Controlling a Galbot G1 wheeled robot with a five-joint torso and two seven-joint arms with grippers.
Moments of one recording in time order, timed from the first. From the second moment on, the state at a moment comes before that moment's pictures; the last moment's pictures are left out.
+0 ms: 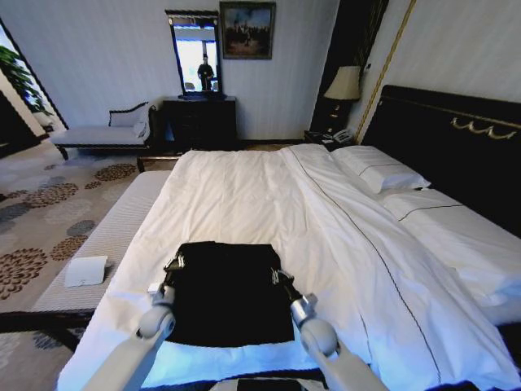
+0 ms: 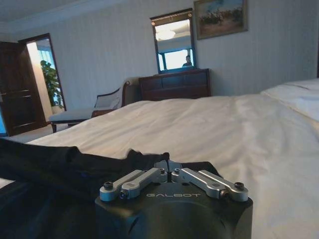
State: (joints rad) left arm 1.37 -1.04 -0.34 -1.64 -0.55 -0.35 -0.17; right arm -1.42 1.20 0.15 1.82 0.34 0.14 0.05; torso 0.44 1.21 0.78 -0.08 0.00
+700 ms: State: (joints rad) left arm 1.54 -1.09 -0.45 -1.70 -0.51 -0.40 -0.12; right arm -1.74 1.28 0.25 1.94 0.18 0.21 0.05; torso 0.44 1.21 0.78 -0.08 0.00
